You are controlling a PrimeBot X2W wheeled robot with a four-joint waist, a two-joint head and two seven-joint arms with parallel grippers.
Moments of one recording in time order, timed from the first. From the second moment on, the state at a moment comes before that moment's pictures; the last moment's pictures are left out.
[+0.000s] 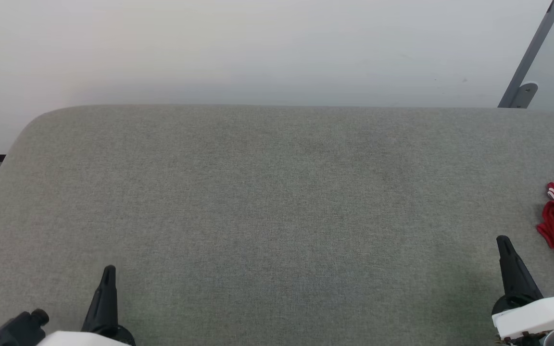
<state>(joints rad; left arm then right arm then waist) 0.10 0.15 0.02 0.16 -0.79 -0.13 -0.15 0.05 -0.15 -0.10 0.11 0.78 0.13 -0.02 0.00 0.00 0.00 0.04</state>
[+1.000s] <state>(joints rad) 0.02 0.12 0.04 0.19 -1.14 -0.13 -0.05 -0.01 -0.11 -0.11 0.17 1.13 0.13 0.03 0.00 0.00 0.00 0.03</state>
